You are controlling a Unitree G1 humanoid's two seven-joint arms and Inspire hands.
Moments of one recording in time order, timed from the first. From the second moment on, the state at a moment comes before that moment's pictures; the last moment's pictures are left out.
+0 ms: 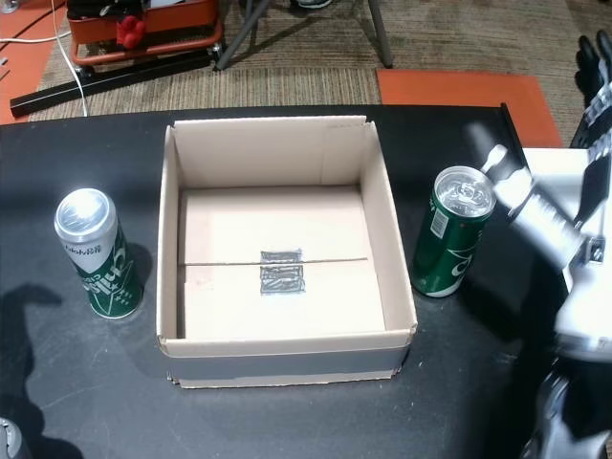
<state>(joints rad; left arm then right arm) -0.43 -0.15 0.74 0.66 -1.13 -0.81 -1.41 -0.48 -0.22 -0.39 1.00 0.07 -1.06 0.17</state>
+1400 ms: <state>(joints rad) -0.43 -0.15 0.76 0.69 -1.14 -0.76 -1.45 -0.18 -0.43 -0.23 0.70 0.33 -0.66 0.75</state>
